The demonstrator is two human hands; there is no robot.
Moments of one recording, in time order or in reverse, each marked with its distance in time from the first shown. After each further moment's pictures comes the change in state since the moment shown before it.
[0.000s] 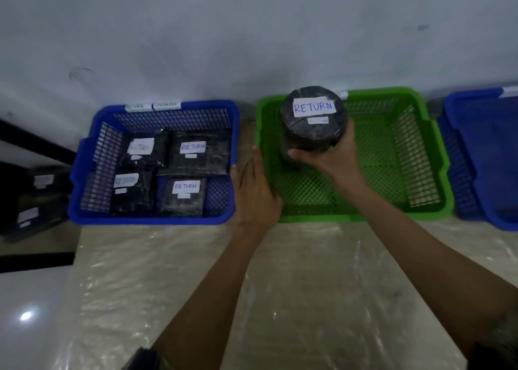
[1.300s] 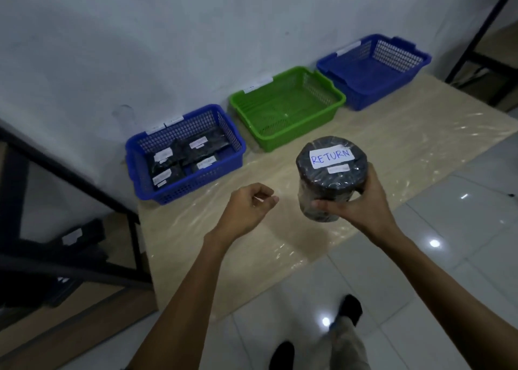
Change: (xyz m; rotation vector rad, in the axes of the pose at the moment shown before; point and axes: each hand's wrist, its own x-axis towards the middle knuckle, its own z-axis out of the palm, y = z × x) left_hand -0.230 -0.124 -0.196 -0.477 -0.552 0.361; right_hand -0.460 -0.077 0.052 -0.141 0.480 0.006
